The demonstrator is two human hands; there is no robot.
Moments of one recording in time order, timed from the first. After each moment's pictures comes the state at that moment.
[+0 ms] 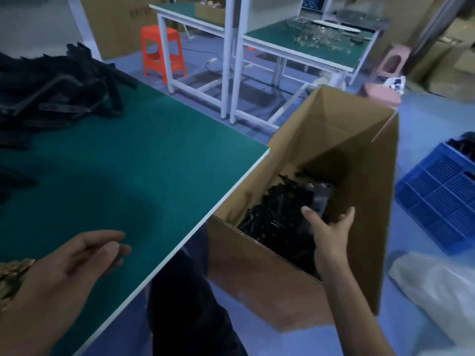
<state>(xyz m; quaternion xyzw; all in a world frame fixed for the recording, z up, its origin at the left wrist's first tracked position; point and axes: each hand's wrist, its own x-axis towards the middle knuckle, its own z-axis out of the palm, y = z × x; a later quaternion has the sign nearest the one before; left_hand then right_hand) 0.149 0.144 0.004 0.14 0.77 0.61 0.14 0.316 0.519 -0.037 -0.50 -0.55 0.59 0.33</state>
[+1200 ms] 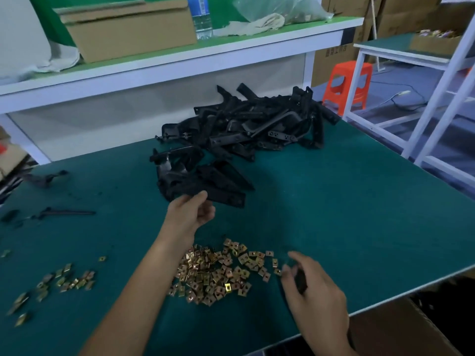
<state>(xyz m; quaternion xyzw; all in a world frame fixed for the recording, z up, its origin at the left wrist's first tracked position) 0.035 0.019 0.035 -0.19 0.63 0.75 0.00 0.169 0.250 -0.048 -0.04 -0.90 0.37 0.24</state>
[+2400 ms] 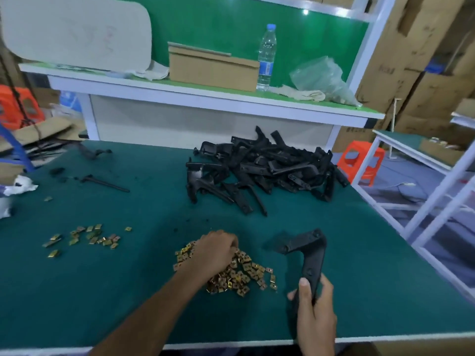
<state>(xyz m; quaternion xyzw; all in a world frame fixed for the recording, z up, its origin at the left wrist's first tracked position) 0.093 0.036 -0.003 0.03 0.98 0.20 -0.02 0.177 0.265 -0.038 -0.09 -0.81 0.55 0.17</state>
